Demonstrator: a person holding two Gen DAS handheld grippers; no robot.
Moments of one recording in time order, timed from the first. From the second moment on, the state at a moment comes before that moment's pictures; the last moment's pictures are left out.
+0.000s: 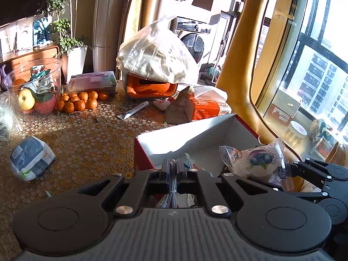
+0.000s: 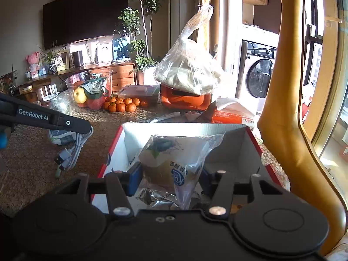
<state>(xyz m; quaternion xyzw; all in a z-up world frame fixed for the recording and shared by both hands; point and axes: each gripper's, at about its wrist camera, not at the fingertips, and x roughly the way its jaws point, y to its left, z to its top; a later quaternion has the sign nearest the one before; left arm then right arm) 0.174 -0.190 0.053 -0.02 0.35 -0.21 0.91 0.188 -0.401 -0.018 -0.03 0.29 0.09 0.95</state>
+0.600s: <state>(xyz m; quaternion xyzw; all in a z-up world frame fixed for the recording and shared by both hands) 0.217 -0.274 0.022 0.03 0.40 -0.26 0.88 0.235 -0.460 -0.045 -0.06 0.35 0.08 0.93</state>
